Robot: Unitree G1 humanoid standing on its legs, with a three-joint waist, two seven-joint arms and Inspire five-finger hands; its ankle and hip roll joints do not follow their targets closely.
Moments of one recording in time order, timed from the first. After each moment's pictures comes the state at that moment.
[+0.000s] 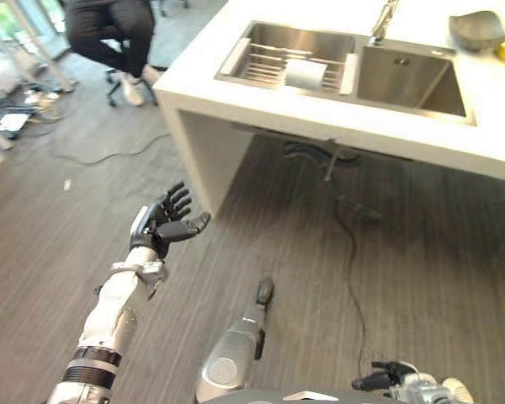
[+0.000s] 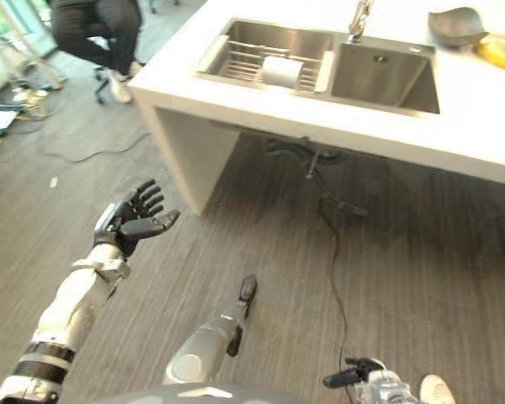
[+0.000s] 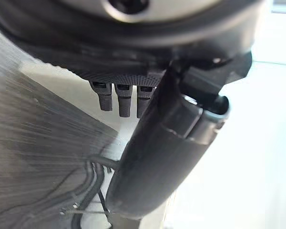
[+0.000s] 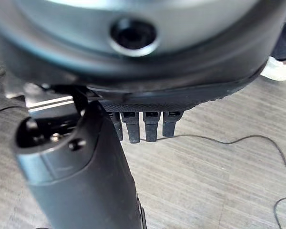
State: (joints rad) left arm -0.03 0.51 -0.02 0.08 -0.67 -0.01 -0.01; right arm -0.04 -0.33 0.21 1.37 0.16 0.03 0.08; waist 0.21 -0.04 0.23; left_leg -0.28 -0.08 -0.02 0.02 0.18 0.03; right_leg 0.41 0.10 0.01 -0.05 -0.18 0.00
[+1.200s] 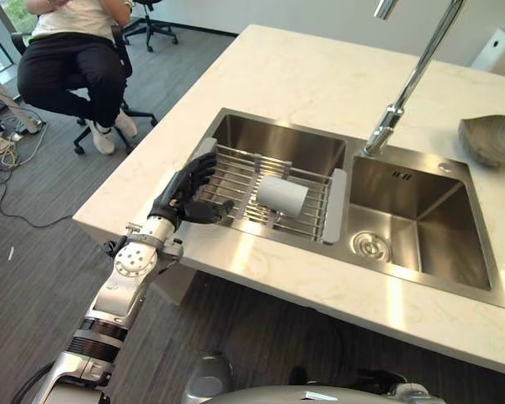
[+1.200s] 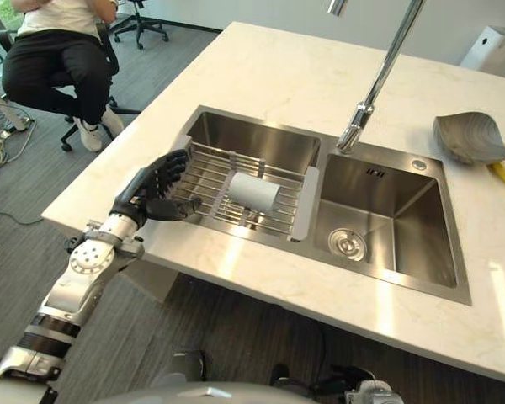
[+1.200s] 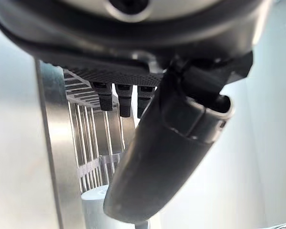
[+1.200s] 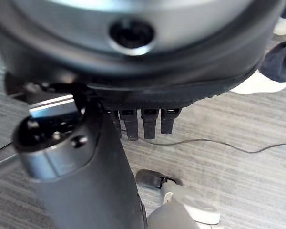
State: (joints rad) left arm -0.18 0.55 -0.16 0.07 -0.31 -0.04 0.00; right arm -0.03 -0.34 0.10 1.34 0.19 0.04 0.10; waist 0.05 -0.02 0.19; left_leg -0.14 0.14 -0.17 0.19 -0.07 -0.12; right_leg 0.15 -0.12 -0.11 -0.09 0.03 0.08
